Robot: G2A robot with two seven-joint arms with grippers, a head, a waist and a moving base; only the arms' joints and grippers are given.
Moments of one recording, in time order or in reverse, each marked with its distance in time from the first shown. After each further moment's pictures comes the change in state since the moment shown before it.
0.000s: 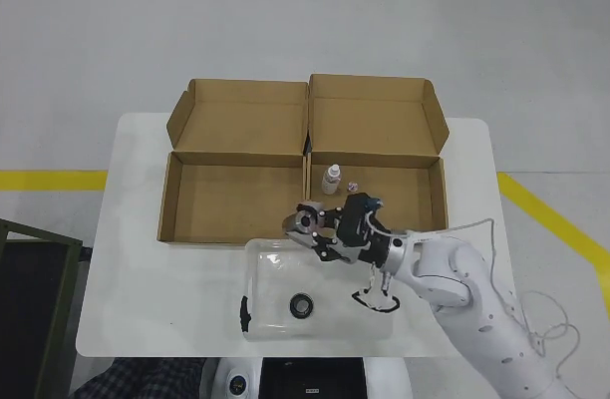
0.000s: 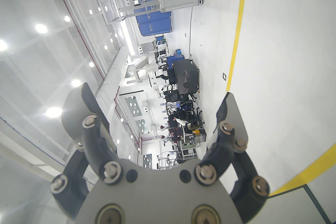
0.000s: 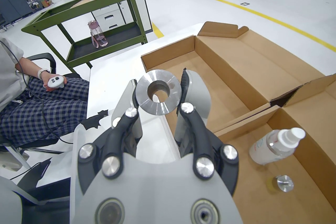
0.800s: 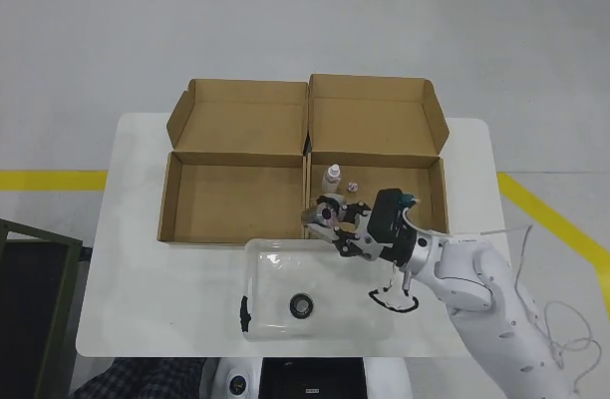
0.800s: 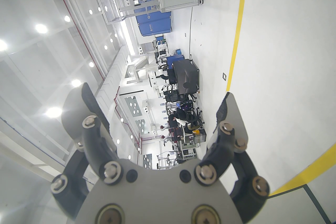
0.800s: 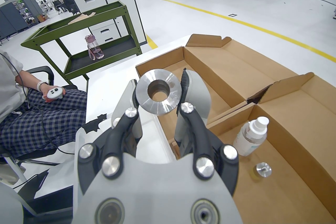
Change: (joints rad) left arm 0.000 0.000 0.000 0.000 0.000 0.000 0.000; right arm -0.057 0.018 0.089 -0.037 0.033 -0.025 -0.020
